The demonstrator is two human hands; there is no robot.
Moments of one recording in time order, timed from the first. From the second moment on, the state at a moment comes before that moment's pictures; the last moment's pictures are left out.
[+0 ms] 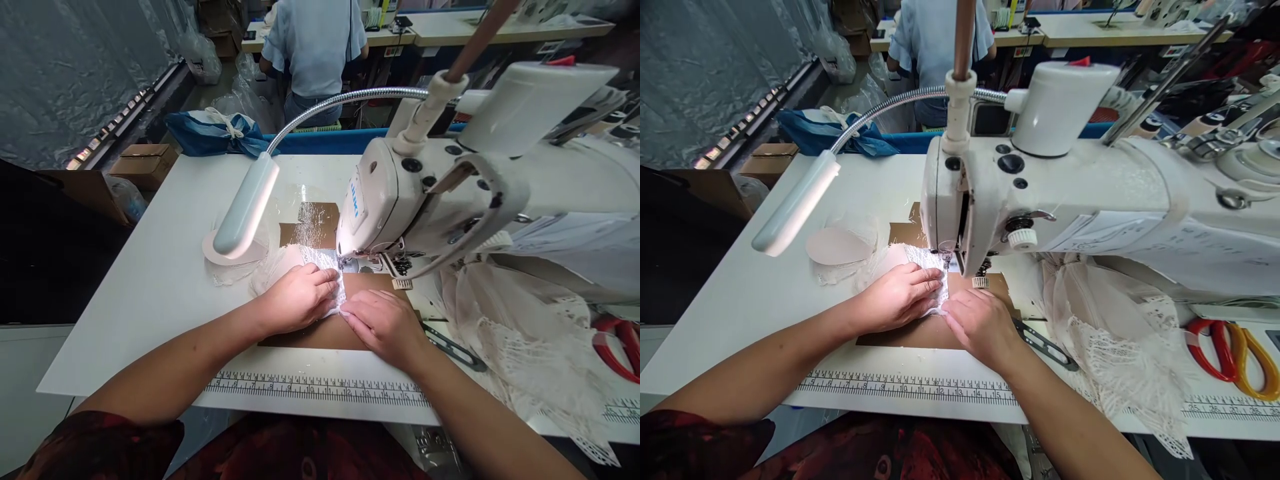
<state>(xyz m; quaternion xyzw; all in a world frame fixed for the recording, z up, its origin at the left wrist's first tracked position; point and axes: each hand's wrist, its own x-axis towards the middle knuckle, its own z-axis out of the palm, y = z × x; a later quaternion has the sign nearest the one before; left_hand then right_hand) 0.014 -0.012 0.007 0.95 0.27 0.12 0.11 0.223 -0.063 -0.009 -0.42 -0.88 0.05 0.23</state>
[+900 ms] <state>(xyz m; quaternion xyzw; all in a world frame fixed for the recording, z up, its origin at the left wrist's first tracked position) 0.011 0.007 0.008 0.96 0.28 0.07 0.03 0.217 -0.059 -0.009 -0.47 -0.86 0.00 0.20</state>
